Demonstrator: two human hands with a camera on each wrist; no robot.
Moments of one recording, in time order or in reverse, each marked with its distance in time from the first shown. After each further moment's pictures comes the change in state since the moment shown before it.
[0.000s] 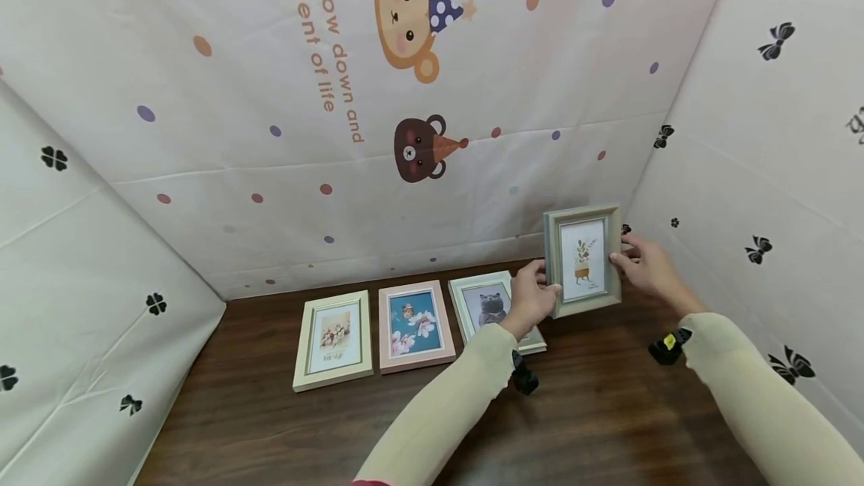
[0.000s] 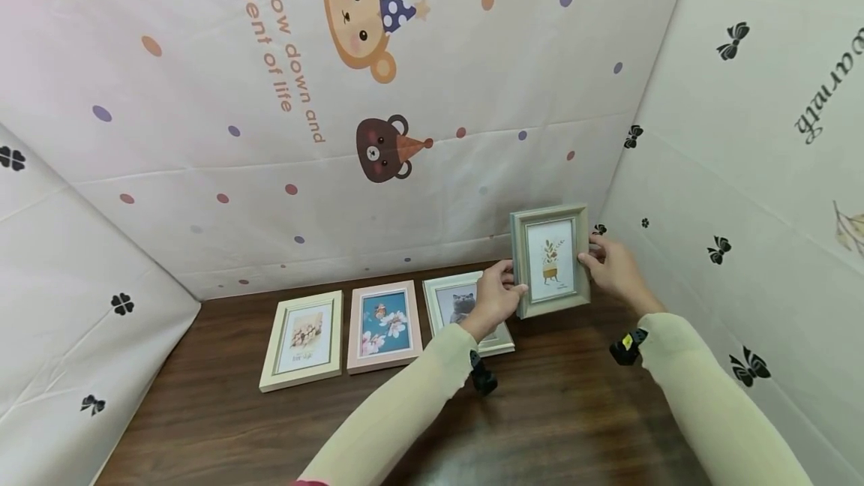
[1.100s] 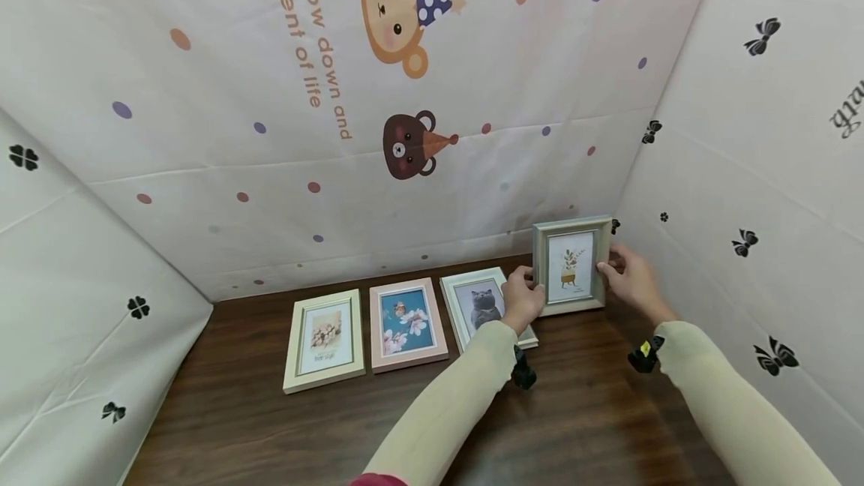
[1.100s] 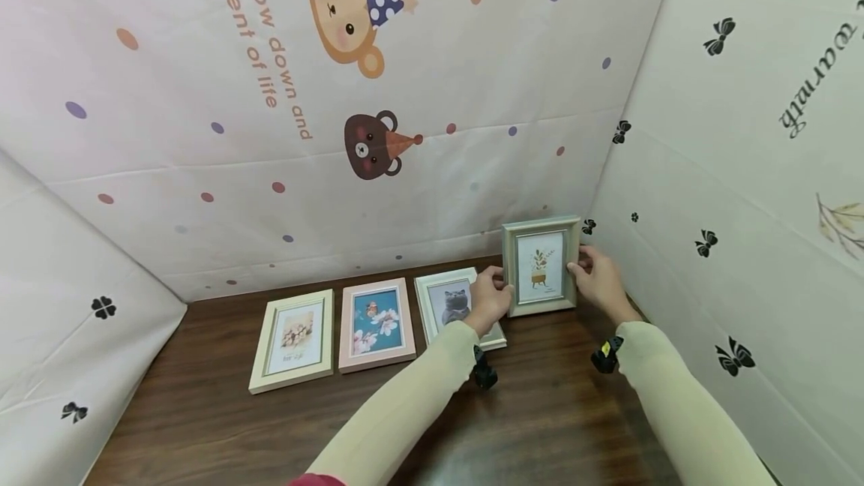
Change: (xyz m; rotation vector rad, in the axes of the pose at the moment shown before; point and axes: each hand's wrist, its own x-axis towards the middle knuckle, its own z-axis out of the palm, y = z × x) left_hand 0.013 -0.033 0.016 0.123 0.101 -0.068; right_hand -0.011 0.025 0.038 0.010 0.178 0.004
